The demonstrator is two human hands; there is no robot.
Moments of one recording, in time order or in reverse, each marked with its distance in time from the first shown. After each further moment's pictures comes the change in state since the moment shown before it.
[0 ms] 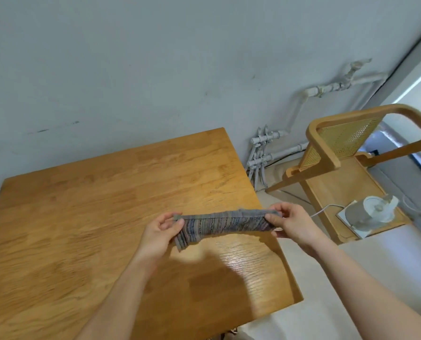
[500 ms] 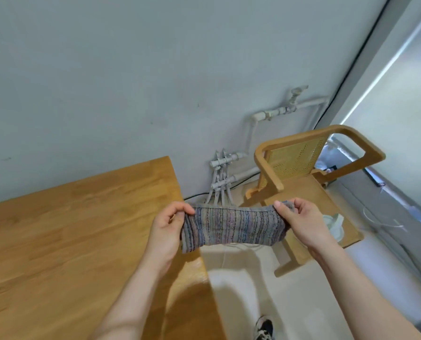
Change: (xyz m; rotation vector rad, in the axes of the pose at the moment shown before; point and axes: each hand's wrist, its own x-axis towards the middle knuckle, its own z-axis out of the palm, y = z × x) left_hand 0.014 0.061 0.222 0.052 -0.061 0.359; right_hand 0.008 -0.020 -0.195 0.017 0.337 -0.186
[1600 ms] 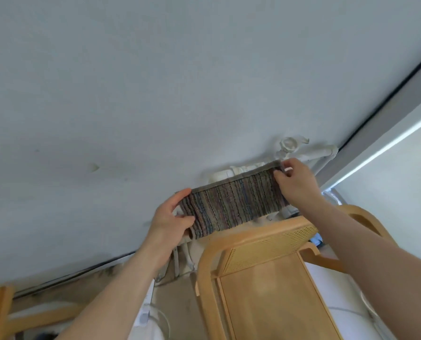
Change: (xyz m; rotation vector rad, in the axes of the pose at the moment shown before) left_hand 0.457 -0.012 0.277 -0.104 -0.025 -0.279; right_hand 0.573 -0.042 -0.091 -0.463 0.088 -0.102
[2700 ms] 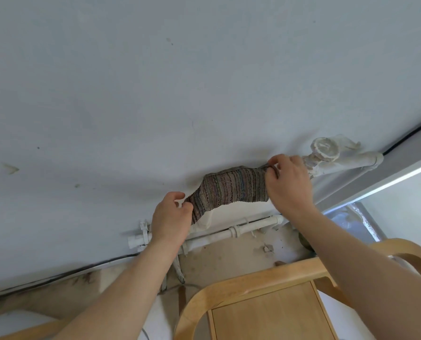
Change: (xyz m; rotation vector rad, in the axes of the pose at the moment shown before) left_hand 0.155 -0.063 0.045 0.410 0.324 -0.087; right_hand 0.122 0.055 0.101 -0.271 0.108 -0.219
